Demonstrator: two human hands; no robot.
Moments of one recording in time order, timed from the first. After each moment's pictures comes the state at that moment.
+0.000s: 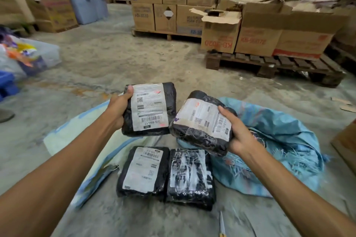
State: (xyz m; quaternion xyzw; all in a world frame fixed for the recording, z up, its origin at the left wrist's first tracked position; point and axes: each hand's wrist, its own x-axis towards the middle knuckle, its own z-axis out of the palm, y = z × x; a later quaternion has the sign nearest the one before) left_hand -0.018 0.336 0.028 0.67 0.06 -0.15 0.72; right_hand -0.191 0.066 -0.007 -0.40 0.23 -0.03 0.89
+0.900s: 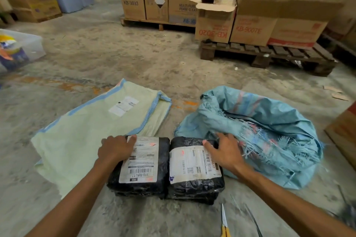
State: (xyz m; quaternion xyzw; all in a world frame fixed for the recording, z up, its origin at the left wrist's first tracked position) left_hand -0.057 0.371 -0.081 0.98 -0.04 -0.16 0.14; right_hand -0.211 0.087 -0.096 -0.91 0.30 -0.04 0.28
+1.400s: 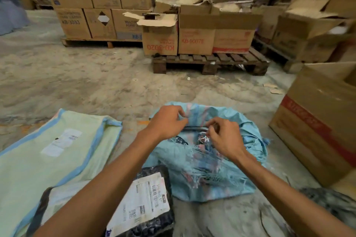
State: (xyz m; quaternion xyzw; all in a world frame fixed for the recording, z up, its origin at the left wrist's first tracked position) left_hand -0.099 0.077 0.020 0.84 -0.46 -0.08 0.28; right_hand -0.251 -0.054 -0.023 -0.88 0.31 -0.25 0.26
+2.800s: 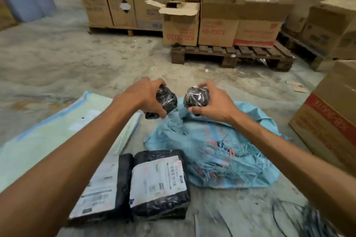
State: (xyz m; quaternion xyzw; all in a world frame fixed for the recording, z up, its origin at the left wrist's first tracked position) left_hand -0.048 0.164 0.079 0.92 -0.37 -0.08 0.06; right_hand -0.185 -0.023 0.036 -0.93 0.21 -0.14 0.27
